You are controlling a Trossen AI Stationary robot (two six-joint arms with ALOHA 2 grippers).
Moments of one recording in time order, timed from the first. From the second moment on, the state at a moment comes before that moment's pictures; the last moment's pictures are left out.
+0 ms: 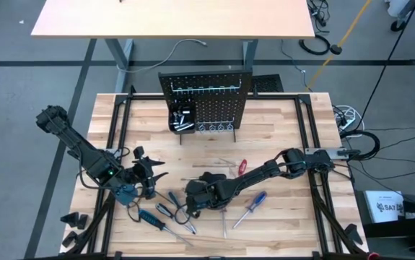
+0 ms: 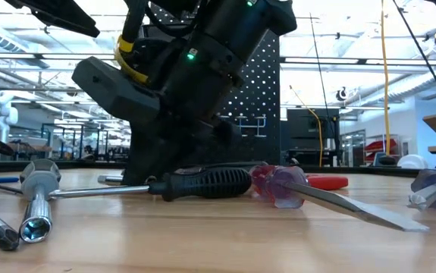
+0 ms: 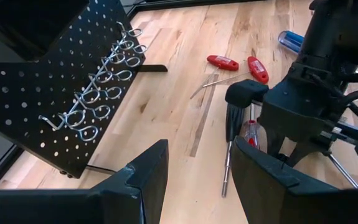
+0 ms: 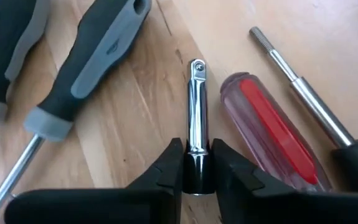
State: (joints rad) left arm -0.71 1.06 0.79 -0.64 -0.88 -0.57; right arm 0.33 2.38 1.78 -0.51 0.33 0.72
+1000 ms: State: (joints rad) left arm -0.70 1.07 0.57 0.40 -0.52 0.01; right arm 0.49 1.93 1.75 -0.80 0.56 0.53
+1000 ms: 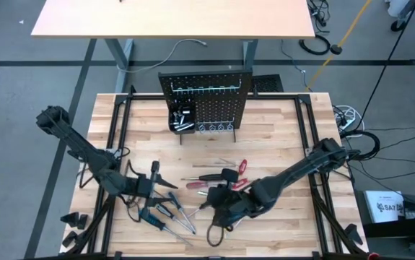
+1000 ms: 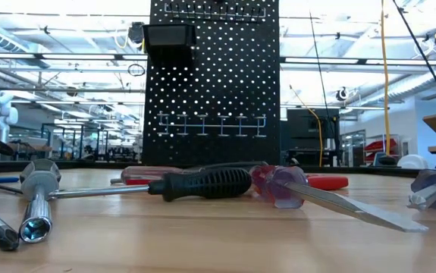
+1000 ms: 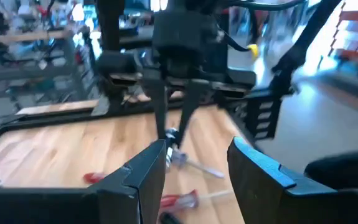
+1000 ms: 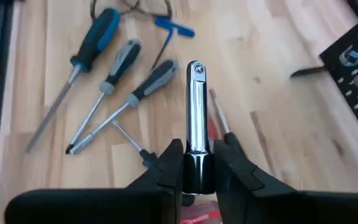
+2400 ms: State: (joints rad) left arm -0.46 1.63 0.59 1.26 -0.17 0.04; right arm 0.37 1.65 0.96 0.62 0.11 0.25
